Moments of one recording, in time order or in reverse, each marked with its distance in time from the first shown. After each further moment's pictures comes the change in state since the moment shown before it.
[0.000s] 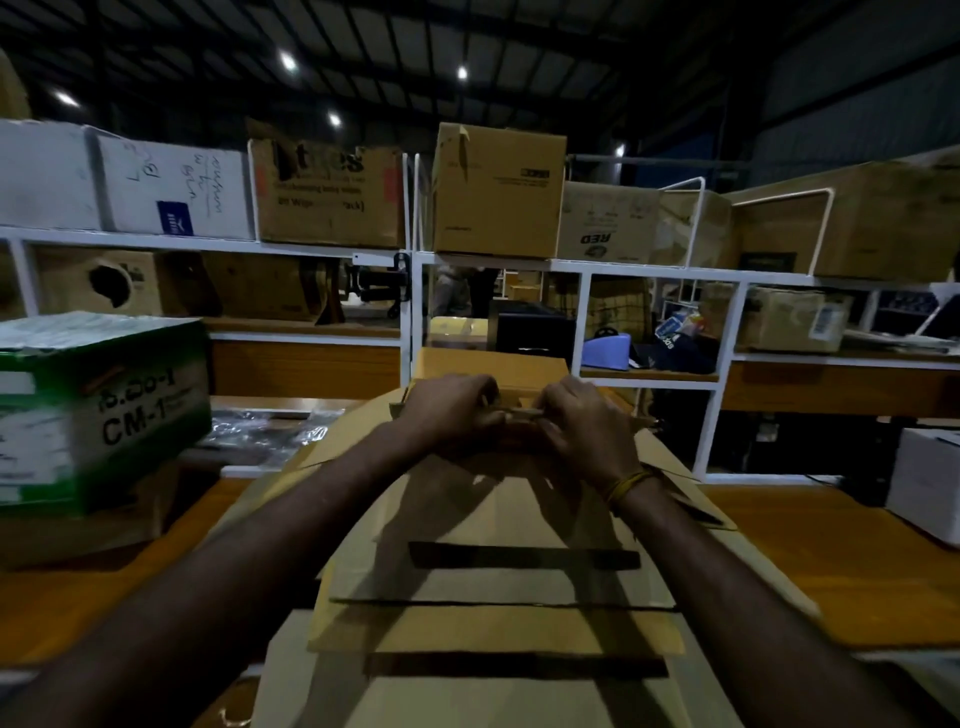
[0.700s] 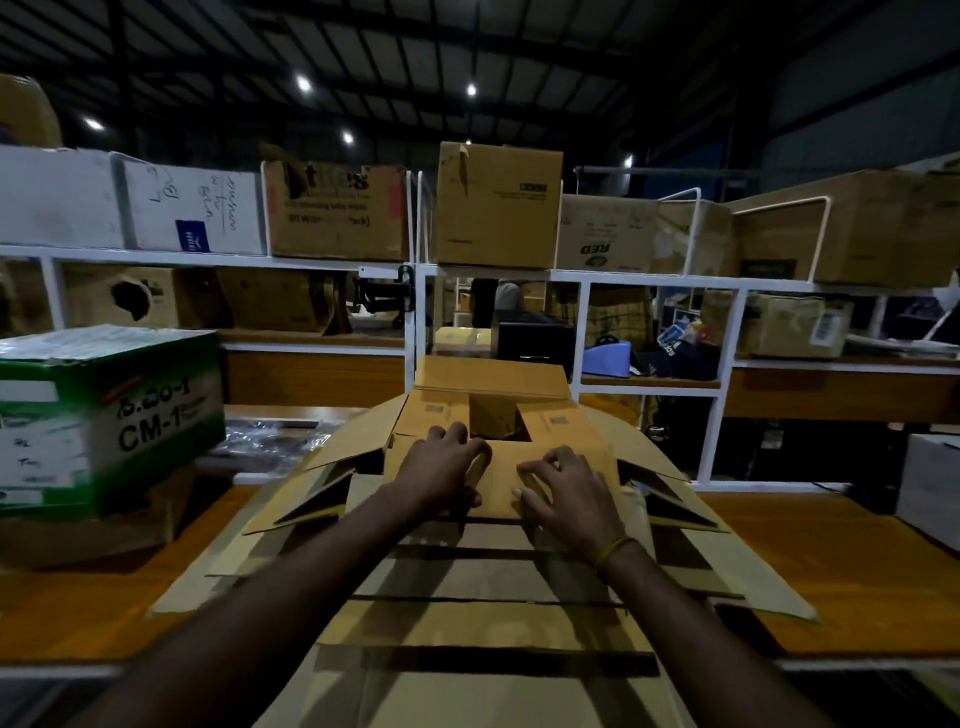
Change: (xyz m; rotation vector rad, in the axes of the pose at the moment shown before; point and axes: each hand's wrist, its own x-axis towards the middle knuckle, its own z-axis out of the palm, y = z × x) left_hand -0.035 -0.002 0.070 0.181 -0.109 -0.048; right_hand -0.067 -0.003 0.032 0.010 -0.316 0.204
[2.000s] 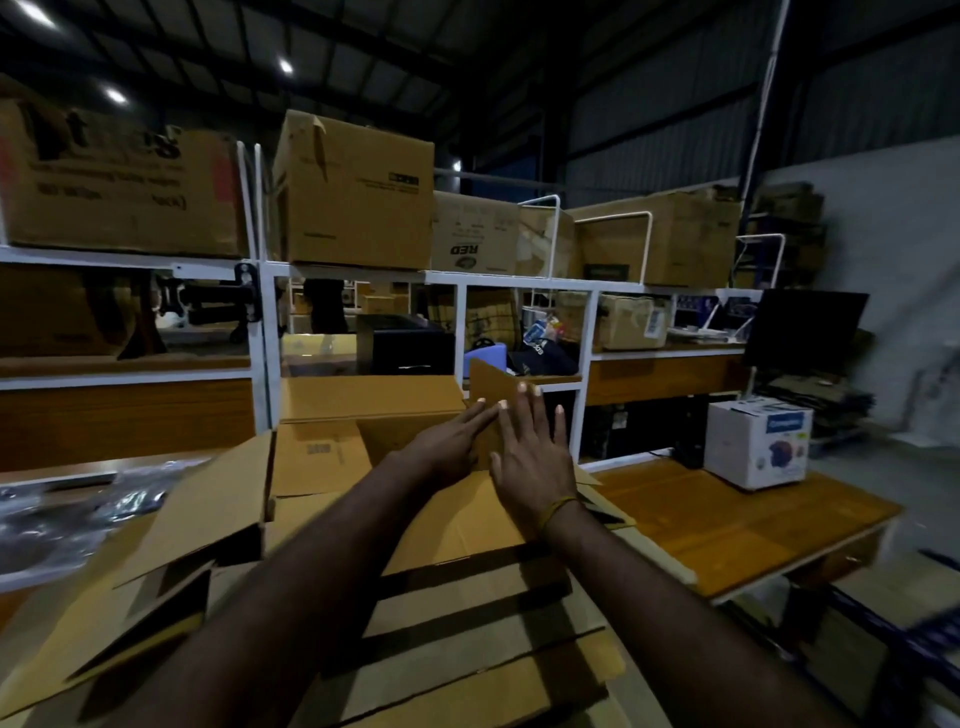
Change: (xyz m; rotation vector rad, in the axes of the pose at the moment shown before) left_hand 0.164 0.048 0.022 -0.337 -0.100 0.424; right_hand 0.074 0.035 -0.010 -0.547 0.055 0.292
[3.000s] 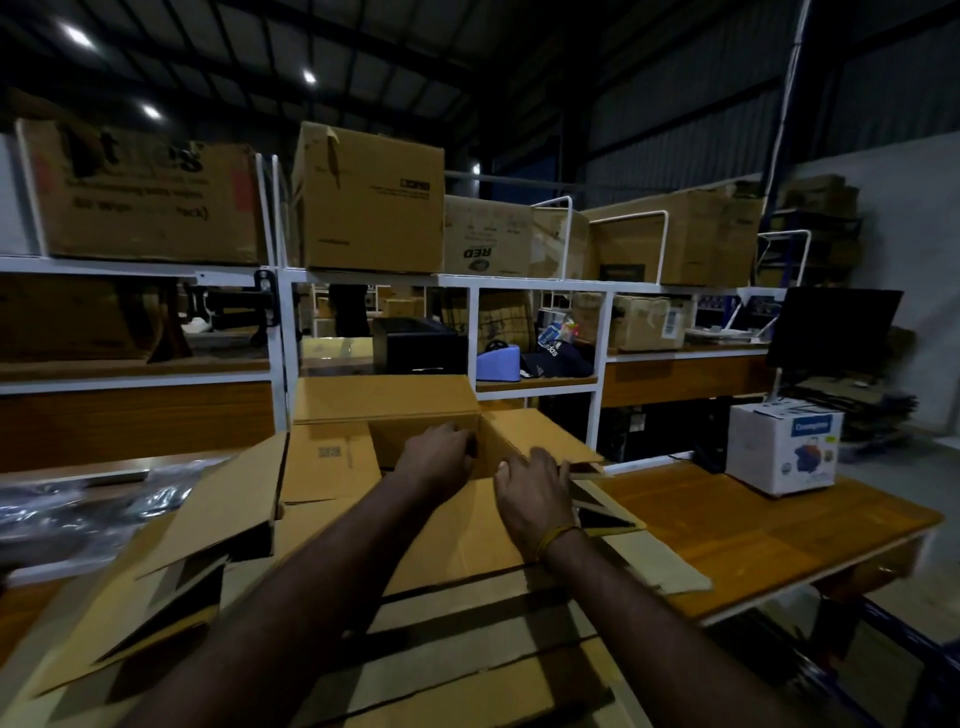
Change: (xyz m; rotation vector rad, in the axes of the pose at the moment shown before) left_hand -0.026 0.005 0.009 0.057 0.217 -0.166; right_hand -0.022 -0.009 0.017 0.396 -0.109 0.180
